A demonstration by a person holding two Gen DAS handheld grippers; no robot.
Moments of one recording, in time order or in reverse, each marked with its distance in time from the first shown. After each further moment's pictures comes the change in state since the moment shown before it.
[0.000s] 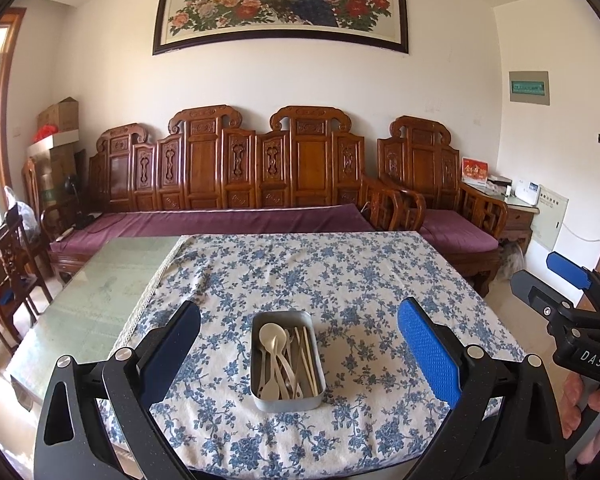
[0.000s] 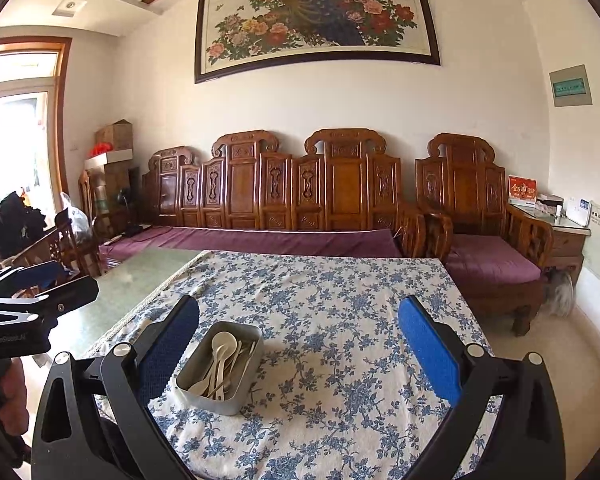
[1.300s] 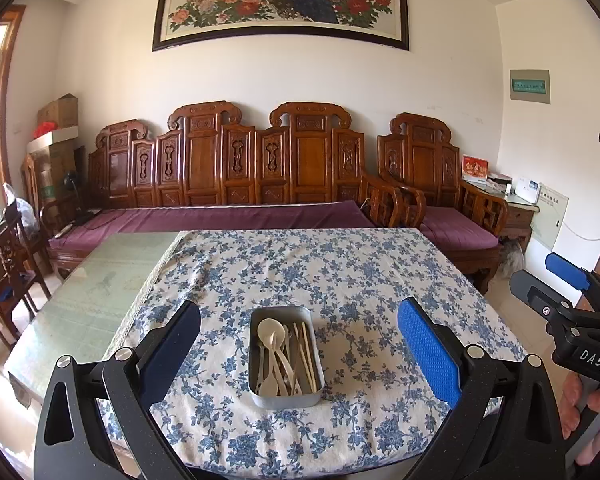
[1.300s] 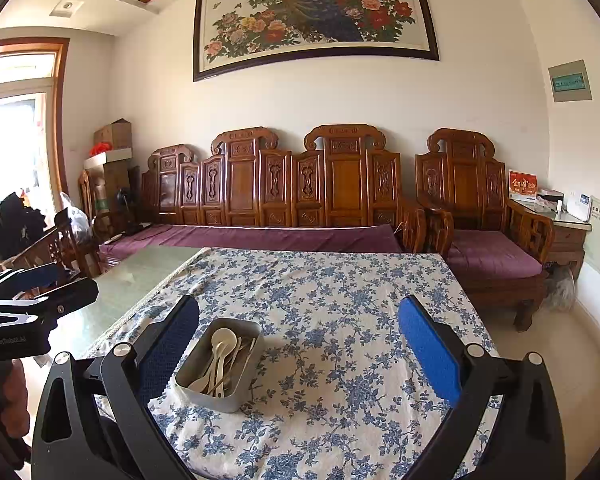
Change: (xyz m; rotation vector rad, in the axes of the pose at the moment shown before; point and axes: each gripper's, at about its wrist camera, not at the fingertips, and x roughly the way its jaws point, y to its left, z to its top) left arm 0.004 -0.001 -0.008 -0.007 0.006 -0.001; right arm 0.002 0.000 -0.006 0.007 0.008 -0.002
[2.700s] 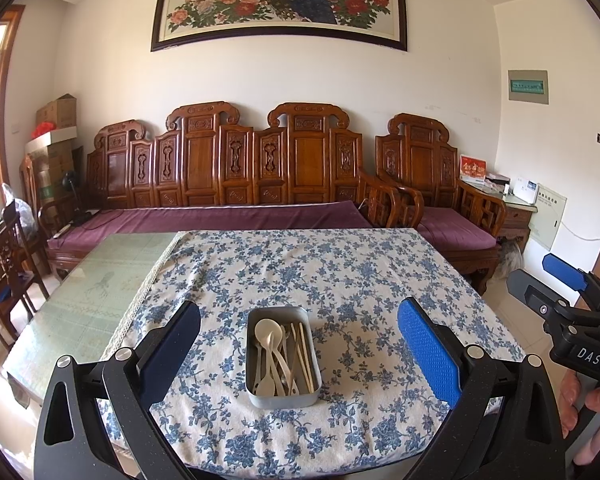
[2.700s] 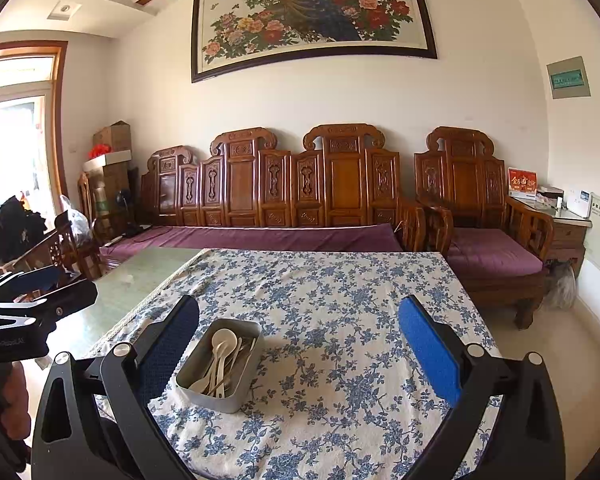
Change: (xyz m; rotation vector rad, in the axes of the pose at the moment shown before) left arm 0.002 -0.001 -0.001 0.000 0.001 -0.009; right arm -0.001 0.001 0.000 0.007 0.000 -0.003
